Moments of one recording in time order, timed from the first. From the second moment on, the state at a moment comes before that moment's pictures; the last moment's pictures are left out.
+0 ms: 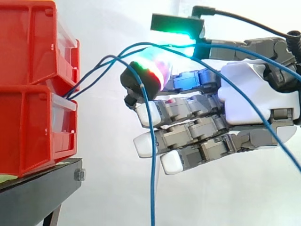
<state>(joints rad) 0.19 -2.26 -1.15 -2.89 -1.20 0.05</state>
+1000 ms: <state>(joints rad) 0.19 -2.26 -1.15 -2.89 -1.20 0.05</state>
